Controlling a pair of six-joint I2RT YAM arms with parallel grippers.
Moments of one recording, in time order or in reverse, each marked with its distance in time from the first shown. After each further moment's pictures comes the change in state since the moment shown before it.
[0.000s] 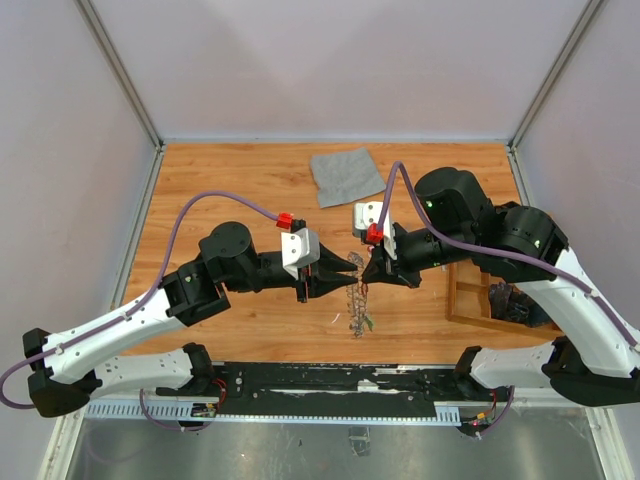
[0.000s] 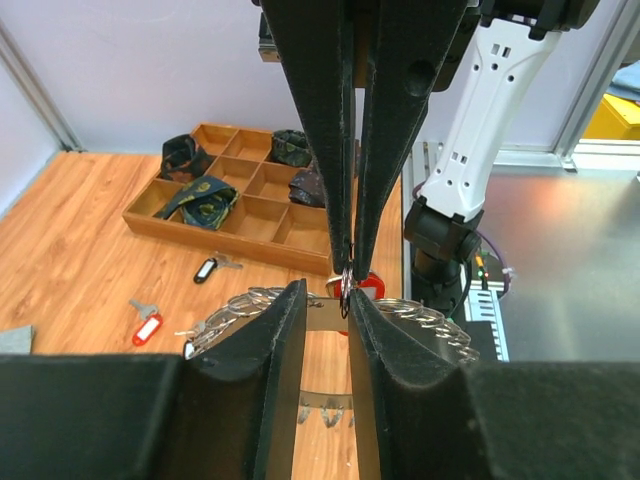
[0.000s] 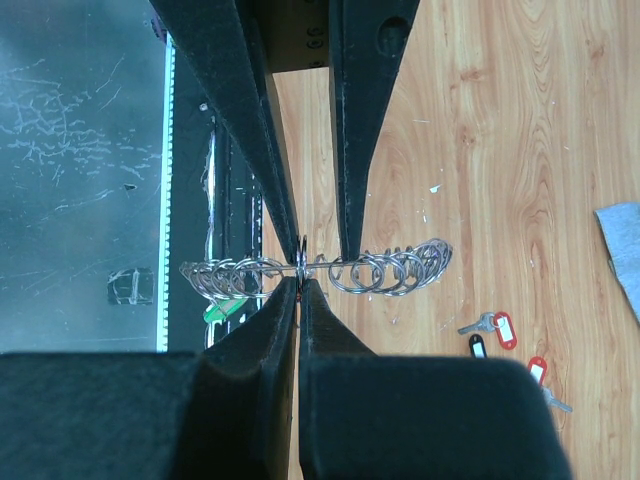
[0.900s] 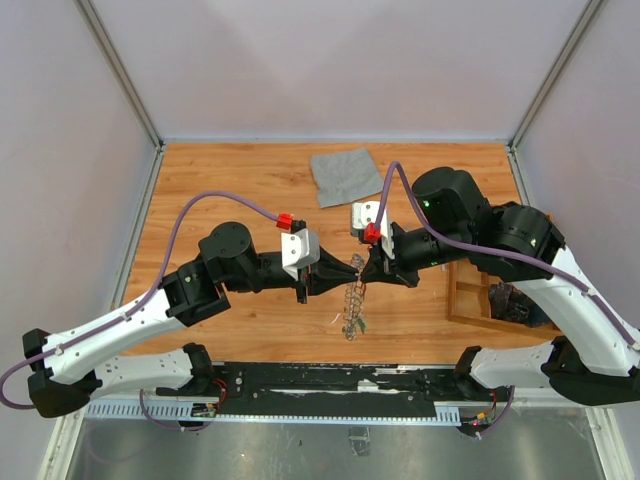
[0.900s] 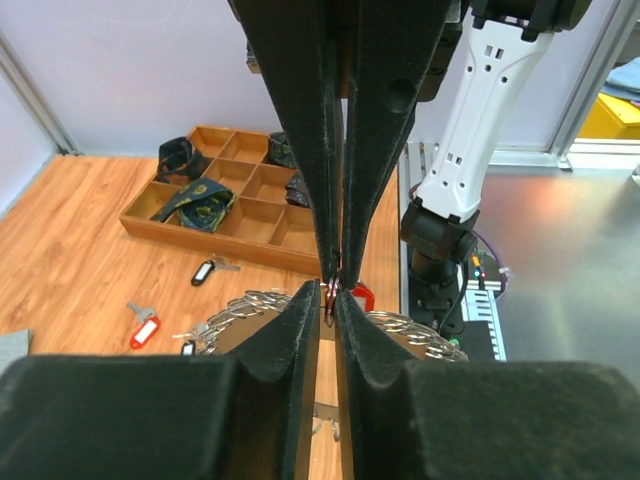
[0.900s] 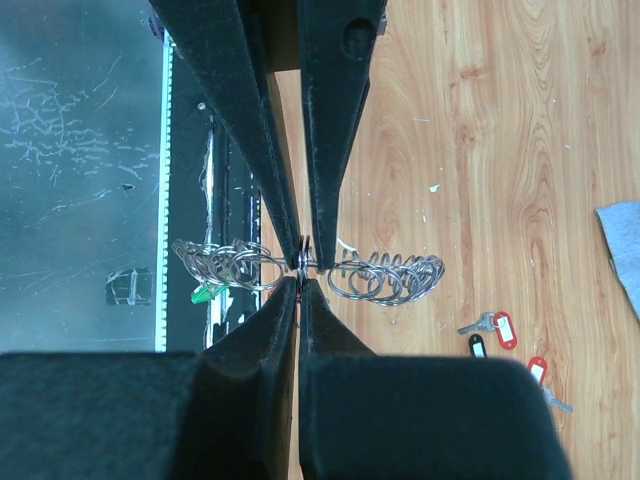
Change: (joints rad) left arm 0.000 0.003 0.006 -0.003 0.009 -0.001; right arm 0.000 0.006 -0.005 0.005 0.002 0.000
